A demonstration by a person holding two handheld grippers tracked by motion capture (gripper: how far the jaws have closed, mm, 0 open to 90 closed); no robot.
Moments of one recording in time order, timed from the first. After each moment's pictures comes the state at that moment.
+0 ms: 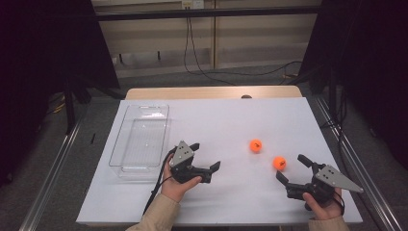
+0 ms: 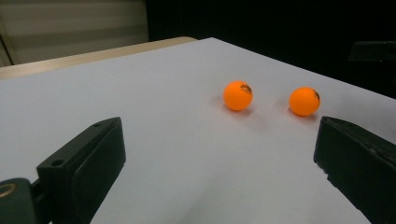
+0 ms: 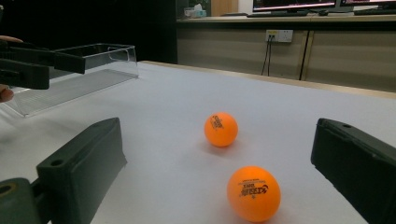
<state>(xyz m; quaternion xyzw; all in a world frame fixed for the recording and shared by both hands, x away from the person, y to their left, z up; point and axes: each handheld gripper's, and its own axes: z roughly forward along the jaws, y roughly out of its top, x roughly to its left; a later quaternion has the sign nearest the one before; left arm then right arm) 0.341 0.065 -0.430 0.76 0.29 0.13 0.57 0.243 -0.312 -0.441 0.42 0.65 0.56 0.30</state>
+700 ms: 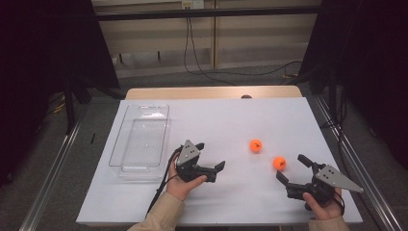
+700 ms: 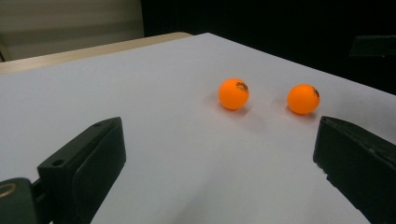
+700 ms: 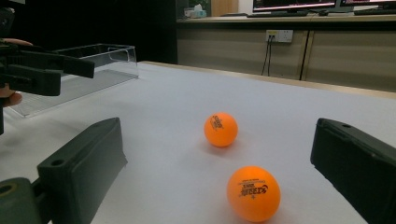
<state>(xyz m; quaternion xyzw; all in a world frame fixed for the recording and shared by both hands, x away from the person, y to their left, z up) 0.345 0.051 -0.433 0.76 0.29 0.12 0.57 0.243 -0.312 -0.441 0.42 0.65 0.56 0.30</state>
